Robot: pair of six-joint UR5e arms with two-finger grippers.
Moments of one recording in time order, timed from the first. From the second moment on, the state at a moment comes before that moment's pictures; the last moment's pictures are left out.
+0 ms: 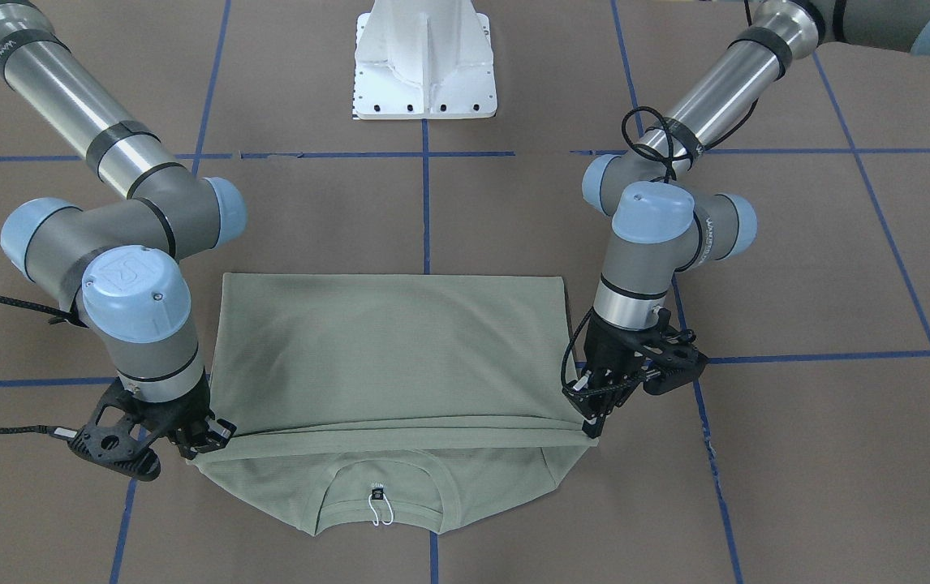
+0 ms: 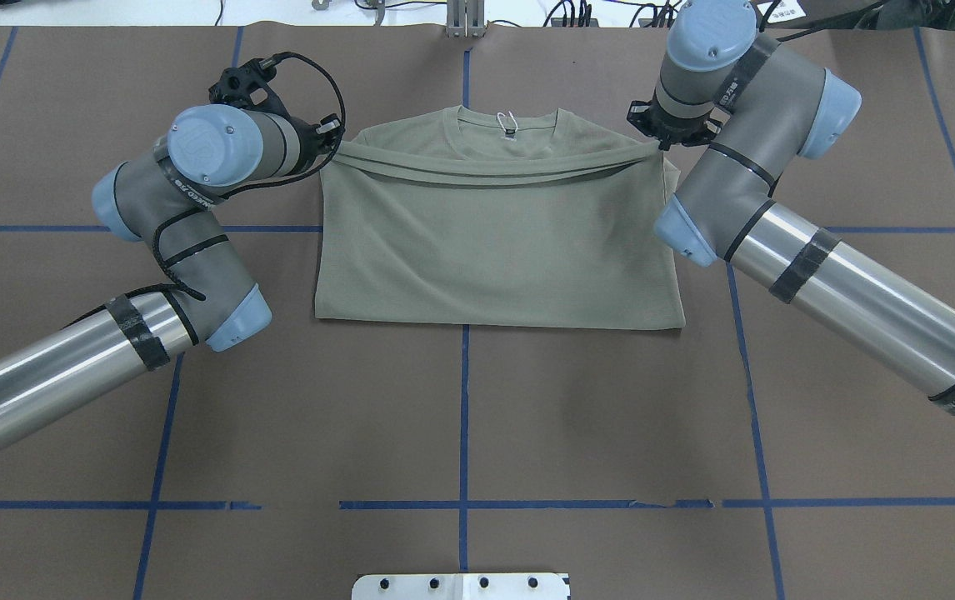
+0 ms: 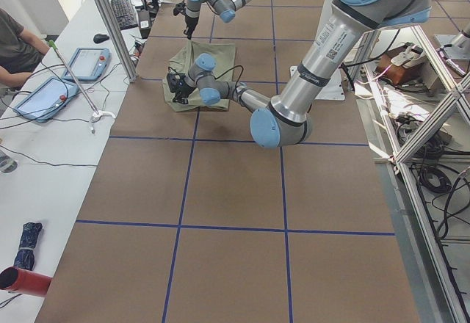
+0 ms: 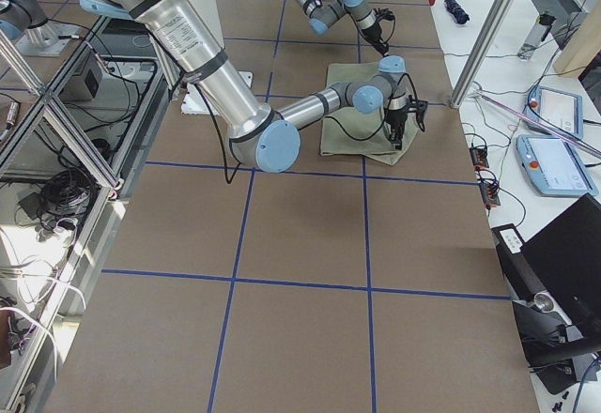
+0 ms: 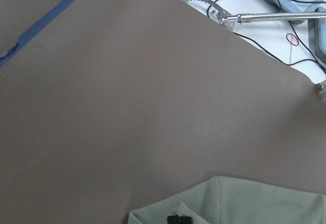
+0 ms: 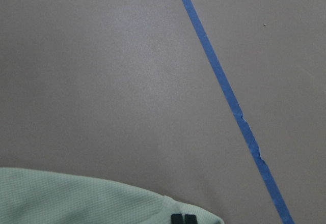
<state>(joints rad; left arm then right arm) -0.74 -2.26 -1.20 -2.32 -1.56 -1.58 0.87 -0.84 1.20 -1.34 1.79 1.24</state>
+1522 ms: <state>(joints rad) -0.77 -2.25 -1.22 -2.37 -1.60 -1.50 0.72 -1.22 1.76 -1.32 1.84 1.58</state>
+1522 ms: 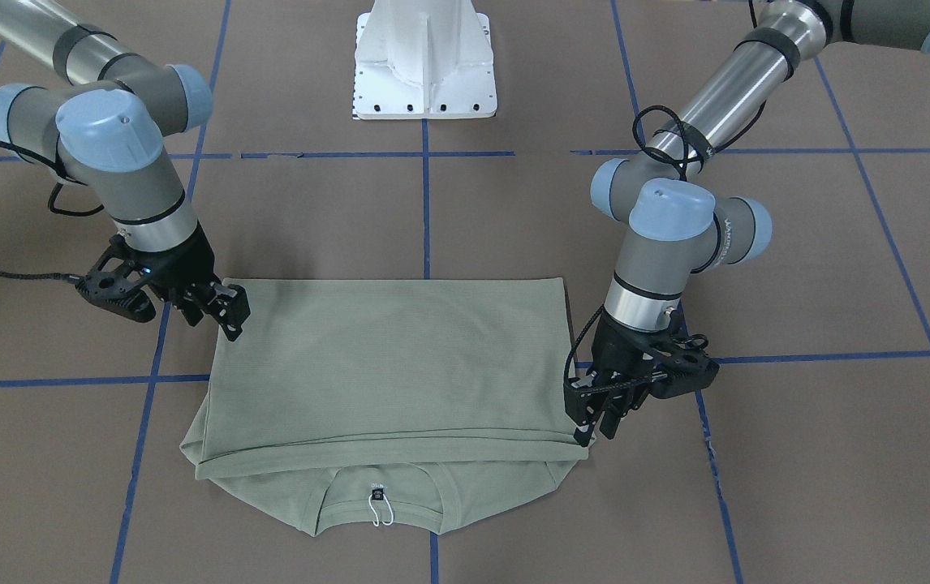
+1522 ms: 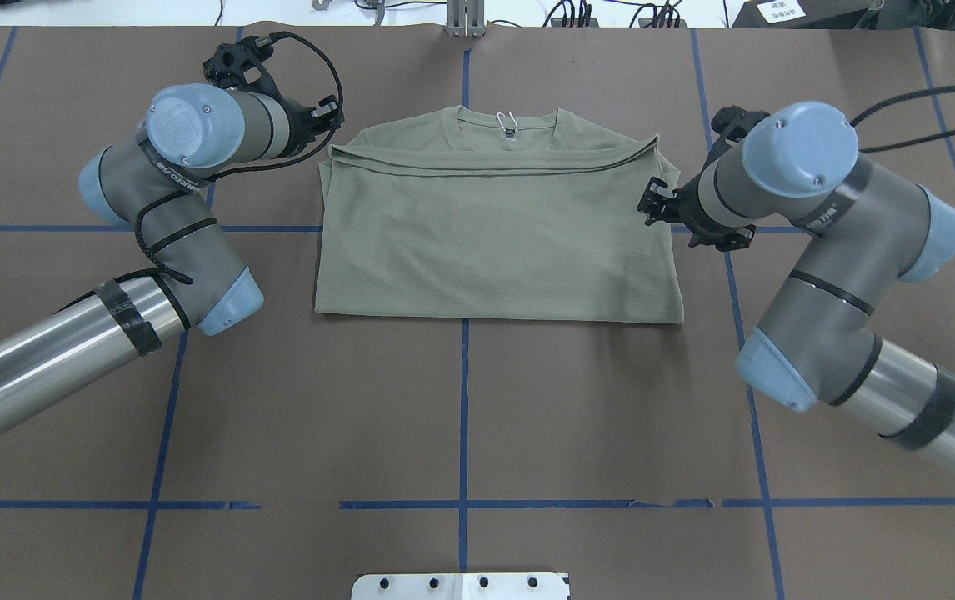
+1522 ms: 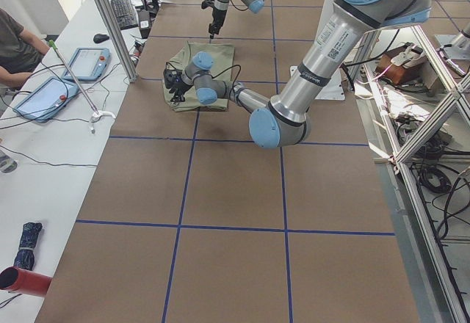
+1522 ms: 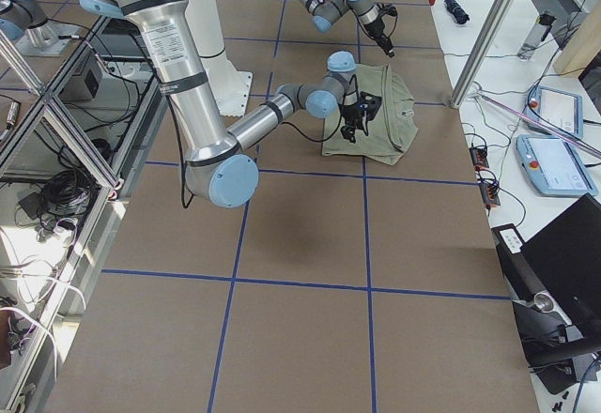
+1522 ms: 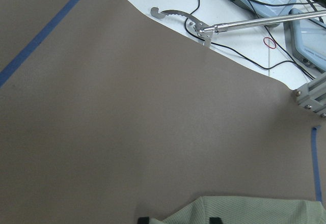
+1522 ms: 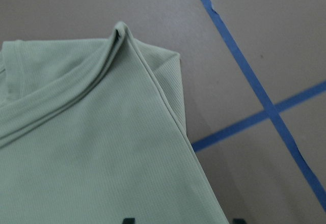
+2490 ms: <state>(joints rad) -0.77 -2.25 -1.22 -2.37 -1.61 -1.50 0.62 -1.27 1.73 -1.32 1.82 1.78</state>
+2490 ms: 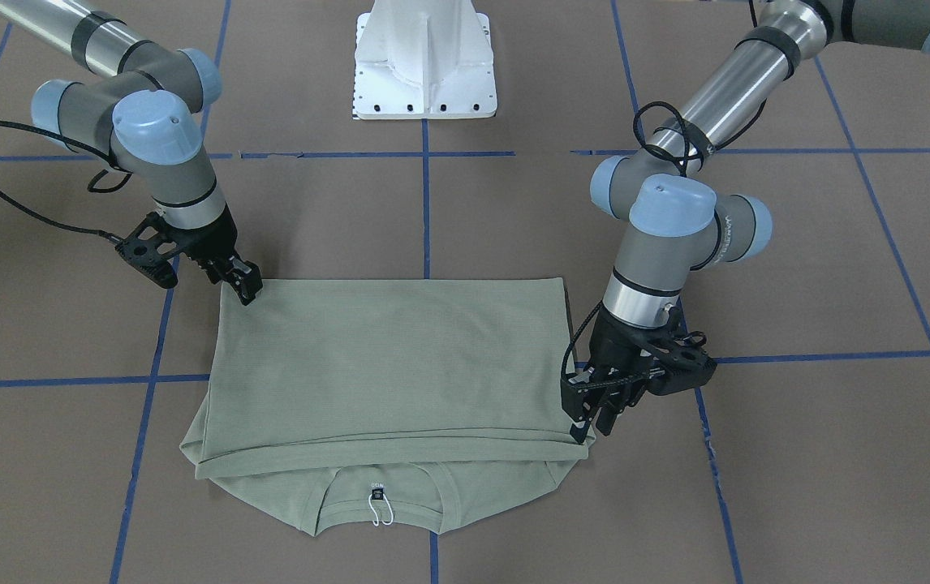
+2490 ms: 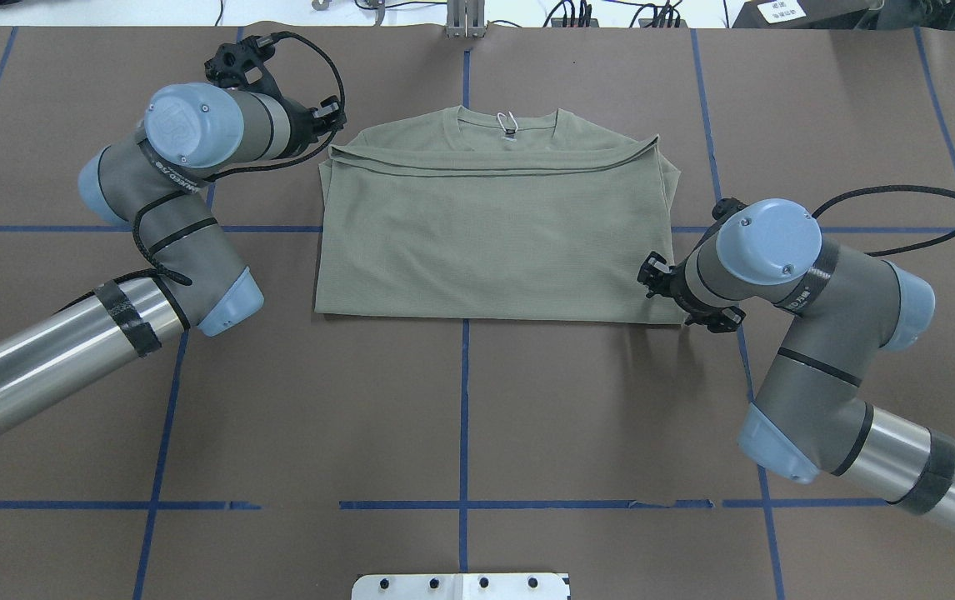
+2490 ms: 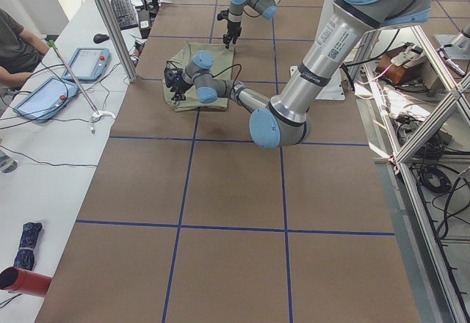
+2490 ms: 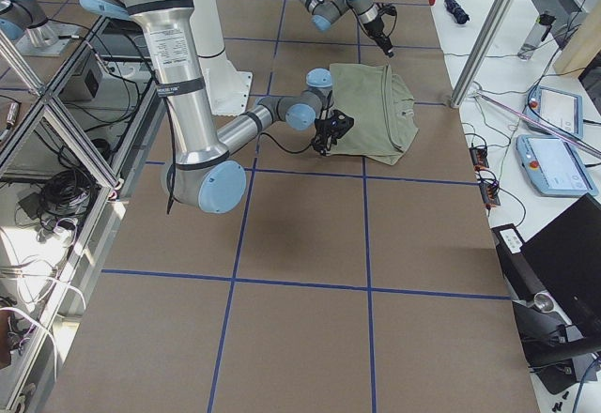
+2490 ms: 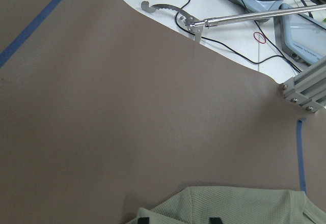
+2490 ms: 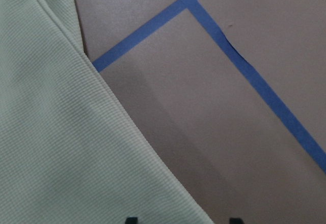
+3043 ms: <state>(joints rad) -0.77 -2.25 -1.23 -2.37 -1.61 -1.49 0.61 -1.31 1.79 -1.32 1.82 1.78</state>
